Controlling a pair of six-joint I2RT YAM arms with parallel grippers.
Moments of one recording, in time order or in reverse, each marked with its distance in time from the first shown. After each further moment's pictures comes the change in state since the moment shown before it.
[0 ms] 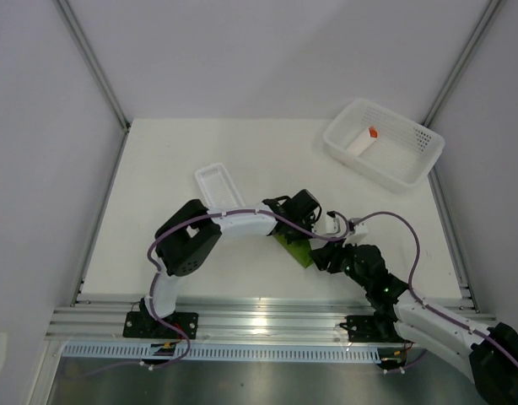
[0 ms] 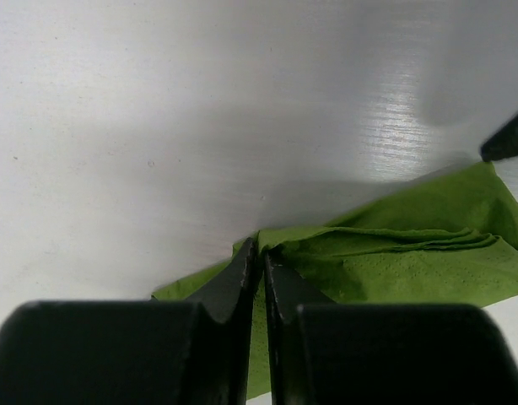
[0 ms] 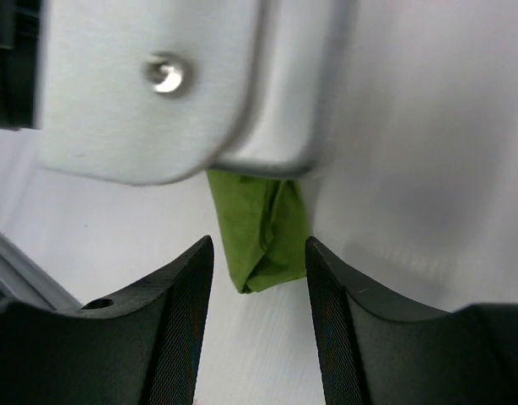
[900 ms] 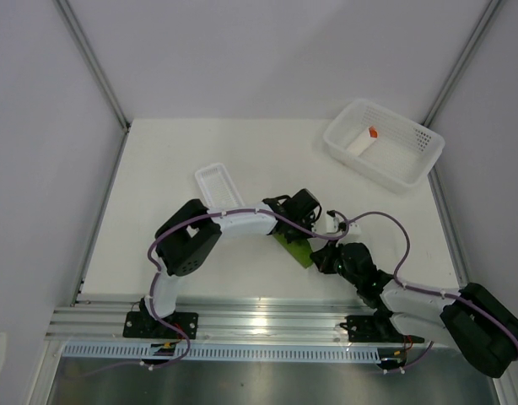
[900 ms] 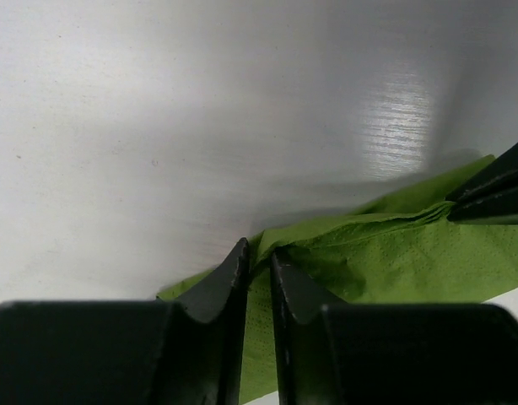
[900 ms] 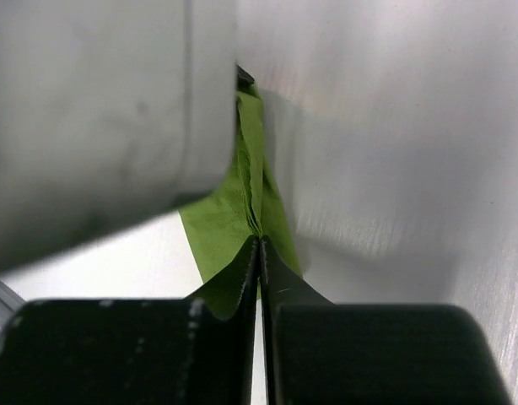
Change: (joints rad) left arm 0.002 0.005 0.009 -0.010 0.003 0.001; right arm 0.040 0.340 0.006 0.215 0.077 0.090
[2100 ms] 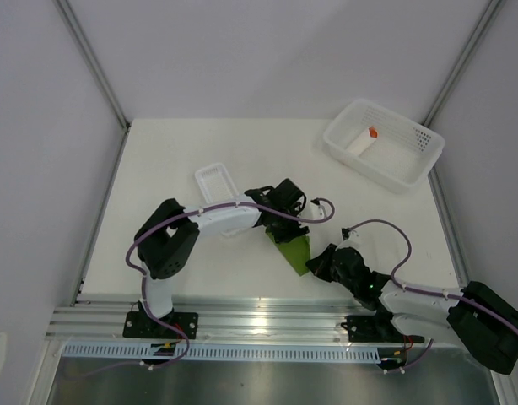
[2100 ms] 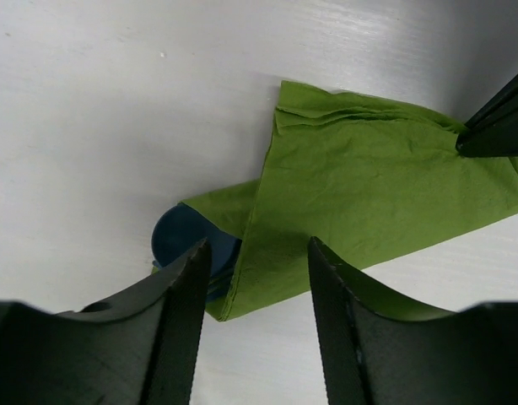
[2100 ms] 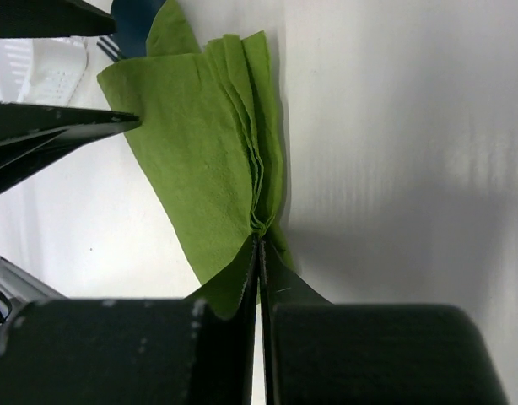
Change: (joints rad) left arm 0.074 -0.142 -0.061 -0.114 0.069 -0.108; right arm 0.115 -0.015 0.029 -0.160 0.114 0.344
